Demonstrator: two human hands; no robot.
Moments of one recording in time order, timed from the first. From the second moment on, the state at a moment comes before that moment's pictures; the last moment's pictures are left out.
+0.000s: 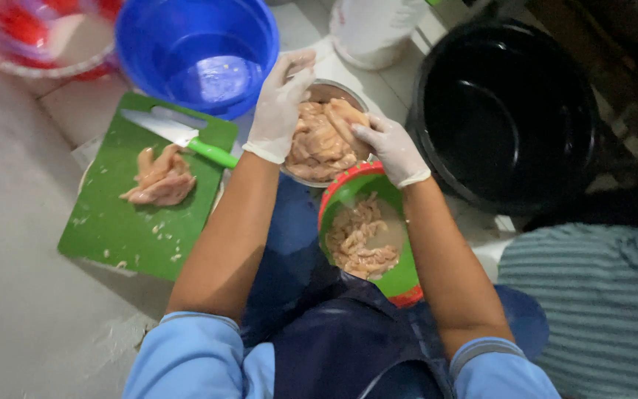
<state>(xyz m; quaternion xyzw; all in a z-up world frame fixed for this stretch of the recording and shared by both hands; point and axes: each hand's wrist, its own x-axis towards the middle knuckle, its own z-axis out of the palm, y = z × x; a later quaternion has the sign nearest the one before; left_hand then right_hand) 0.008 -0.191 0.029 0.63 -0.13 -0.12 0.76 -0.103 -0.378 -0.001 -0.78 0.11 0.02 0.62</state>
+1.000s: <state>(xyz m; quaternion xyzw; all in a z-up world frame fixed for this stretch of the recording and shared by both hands) 0.015 -0.227 0.012 0.46 0.03 -0.13 0.88 -0.117 -0.388 -0.228 -0.91 0.15 0.21 0.33</state>
